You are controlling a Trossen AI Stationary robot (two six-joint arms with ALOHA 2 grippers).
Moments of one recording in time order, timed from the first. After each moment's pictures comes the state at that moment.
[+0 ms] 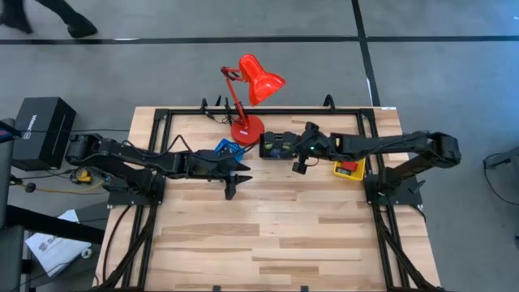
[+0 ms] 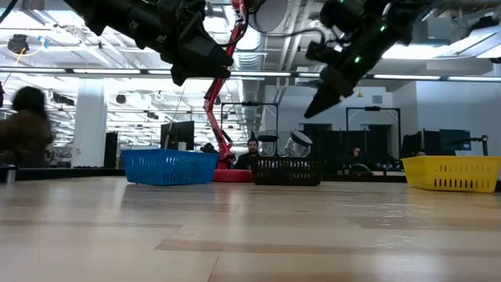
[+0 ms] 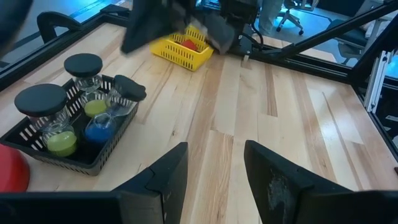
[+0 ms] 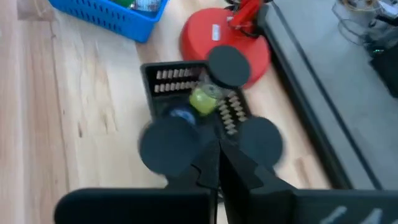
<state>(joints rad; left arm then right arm) -0.04 1.29 0.69 0.21 -0.16 -0.24 -0.18 1.38 0.85 -0.23 0.33 -0.13</state>
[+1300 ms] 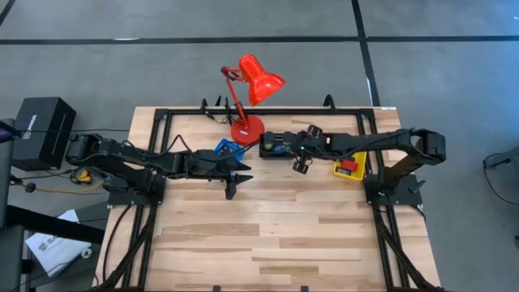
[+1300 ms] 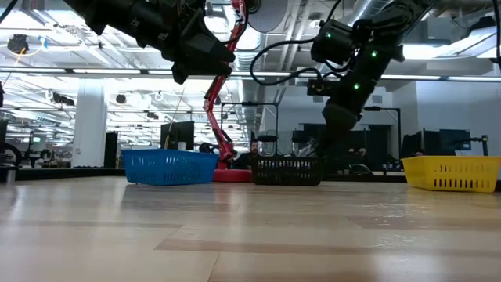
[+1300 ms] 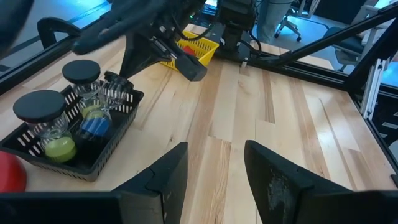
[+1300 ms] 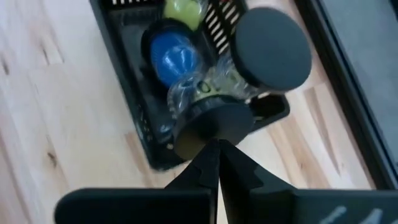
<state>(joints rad) -0.04 1.29 0.69 0.23 -0.16 -0.25 -0.24 1.51 0.85 -0.36 0.36 -0.04</state>
